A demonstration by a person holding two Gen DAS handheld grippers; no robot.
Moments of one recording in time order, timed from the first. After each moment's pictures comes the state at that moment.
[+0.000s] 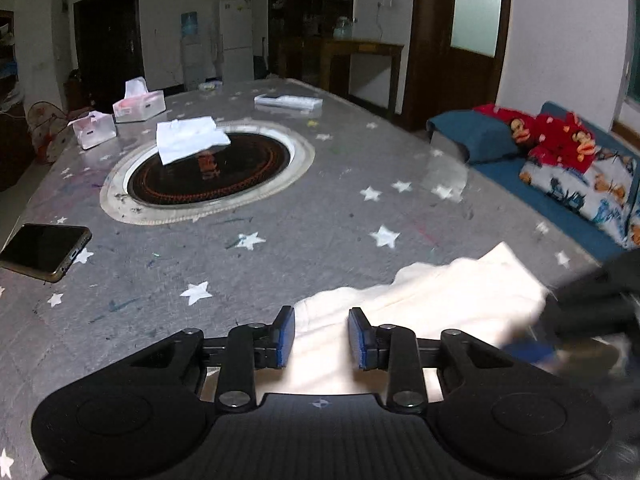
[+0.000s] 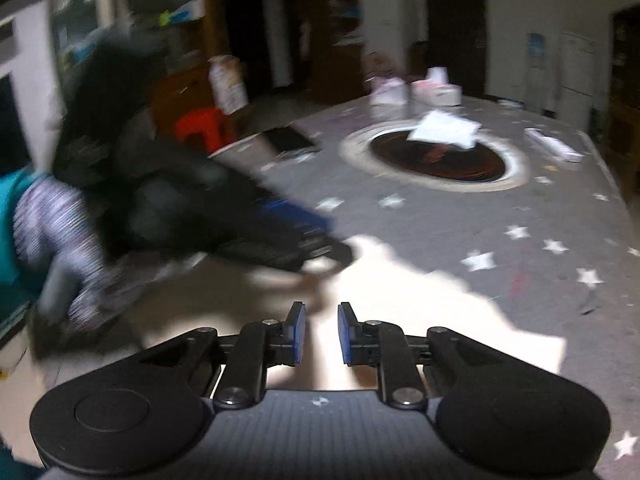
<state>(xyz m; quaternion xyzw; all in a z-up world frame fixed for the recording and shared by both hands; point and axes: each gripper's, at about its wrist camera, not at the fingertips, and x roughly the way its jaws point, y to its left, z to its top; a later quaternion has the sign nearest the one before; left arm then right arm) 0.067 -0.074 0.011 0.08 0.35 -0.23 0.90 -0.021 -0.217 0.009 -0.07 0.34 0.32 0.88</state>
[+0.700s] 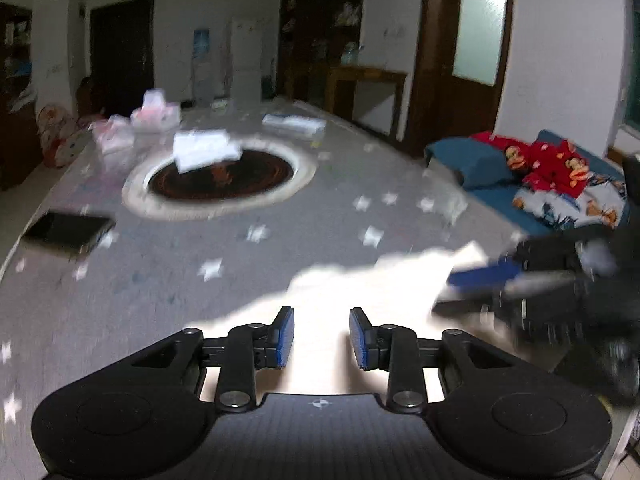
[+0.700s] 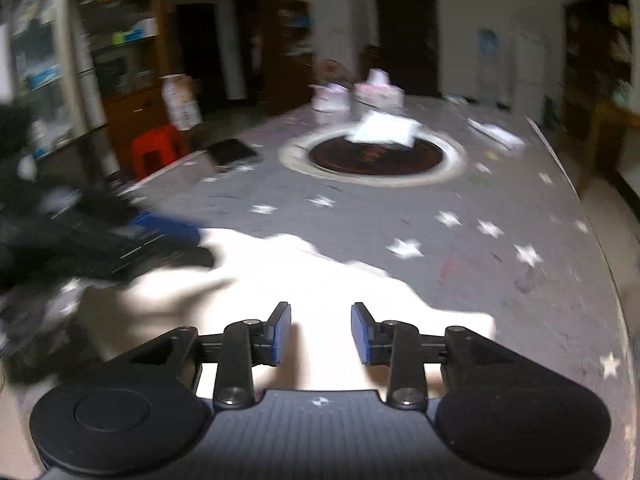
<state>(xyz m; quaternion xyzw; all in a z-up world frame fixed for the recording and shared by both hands) 0.010 -0.042 0.017 0.04 0.33 -0.21 0.92 -0.004 -0.263 0.007 -0.02 0.34 0.21 0.92</state>
